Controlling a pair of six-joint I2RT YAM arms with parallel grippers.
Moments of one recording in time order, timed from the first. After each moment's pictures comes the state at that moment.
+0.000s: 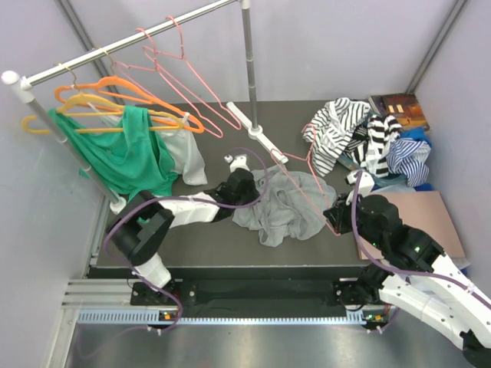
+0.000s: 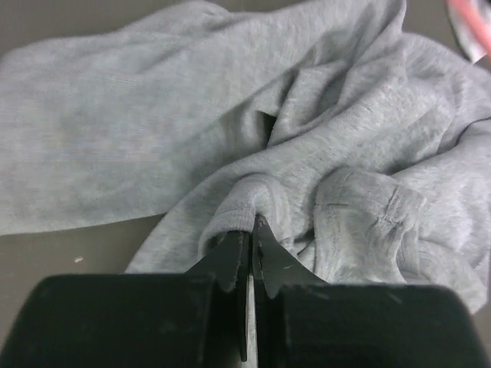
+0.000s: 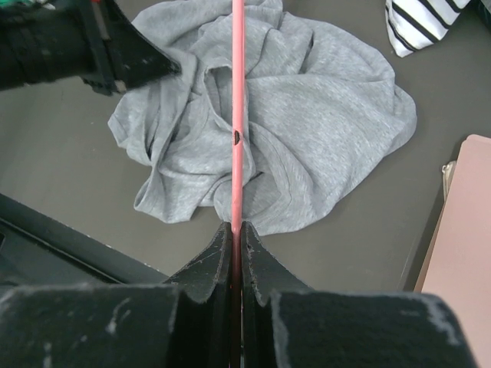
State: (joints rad) left arm -0.77 1.70 0.86 0.17 -0.22 -0.73; right arm 0.76 0.54 0.73 -0.69 0.22 0.40
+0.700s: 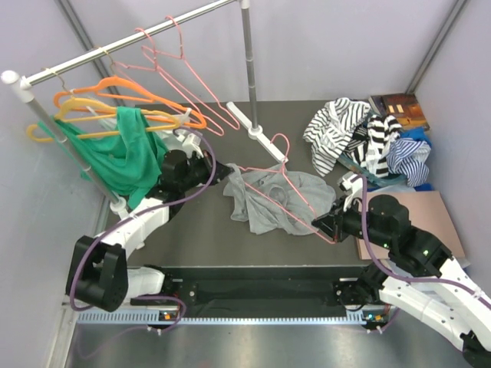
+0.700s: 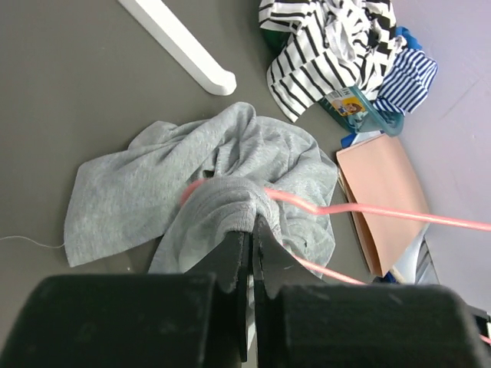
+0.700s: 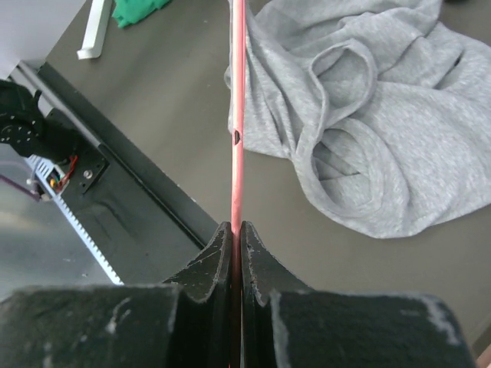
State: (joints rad) left arm -0.32 1.27 0.70 0.27 0.43 -0.67; right arm 0.76 0.51 0.77 -0.69 -0.12 0.34
